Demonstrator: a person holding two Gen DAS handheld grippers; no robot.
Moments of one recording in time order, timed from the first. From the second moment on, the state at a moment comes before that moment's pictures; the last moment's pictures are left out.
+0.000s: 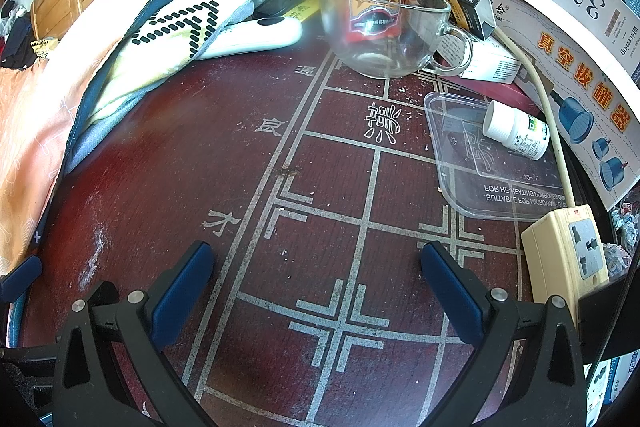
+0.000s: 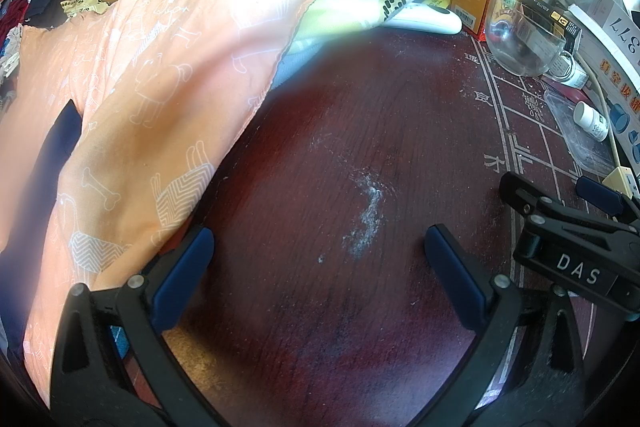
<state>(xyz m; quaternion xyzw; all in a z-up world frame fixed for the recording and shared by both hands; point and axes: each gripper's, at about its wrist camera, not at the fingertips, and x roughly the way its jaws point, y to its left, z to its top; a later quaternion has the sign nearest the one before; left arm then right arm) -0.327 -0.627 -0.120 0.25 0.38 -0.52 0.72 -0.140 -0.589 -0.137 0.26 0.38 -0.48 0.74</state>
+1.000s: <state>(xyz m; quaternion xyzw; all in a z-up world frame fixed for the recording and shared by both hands) -0.327 -0.630 -0.121 0.25 0.38 -0.52 0.72 -0.204 -0.510 -0.016 0.25 0.21 -0.19 0.93</state>
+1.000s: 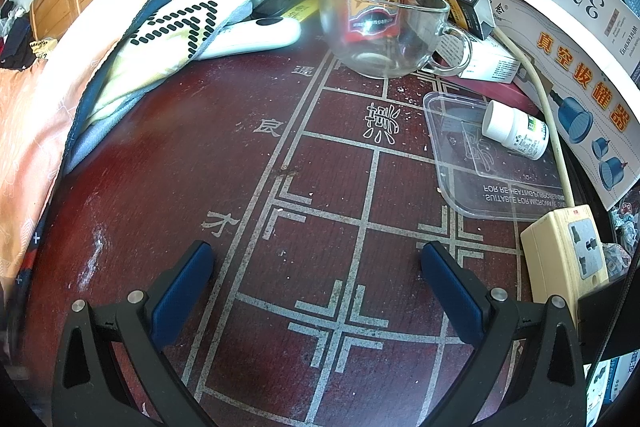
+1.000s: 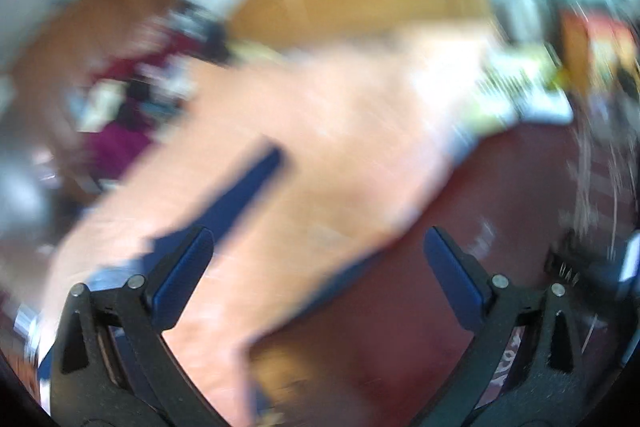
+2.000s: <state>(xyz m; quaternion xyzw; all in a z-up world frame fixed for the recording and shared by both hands) -0.327 -0.630 -0.121 0.25 0.38 -0.52 0.72 -0.524 -0.562 0.035 0.20 -0.02 -0.35 0.92</state>
